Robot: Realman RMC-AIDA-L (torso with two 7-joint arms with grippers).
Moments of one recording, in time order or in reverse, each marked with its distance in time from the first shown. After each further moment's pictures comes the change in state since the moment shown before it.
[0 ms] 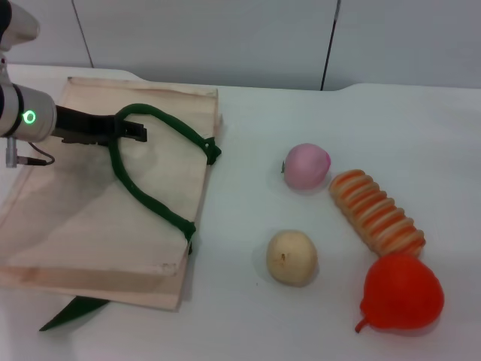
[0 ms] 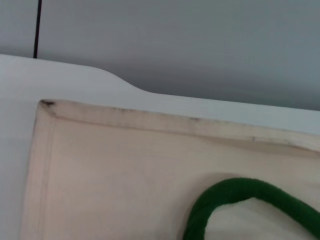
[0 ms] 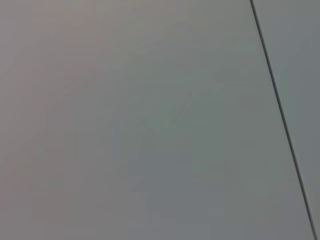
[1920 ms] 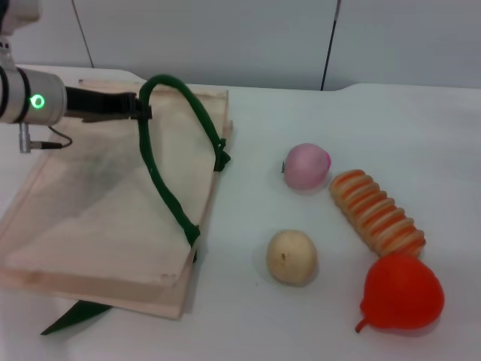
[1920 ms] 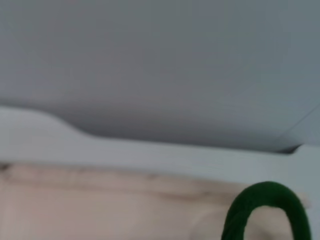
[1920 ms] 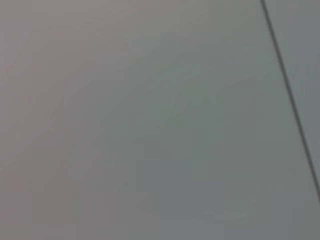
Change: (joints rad) left arm -0.007 0.029 -0.011 -0.066 -0.189 -0.006 0.113; right arm -0.001 0.002 -0.022 0.005 -0.016 -0.020 0.009
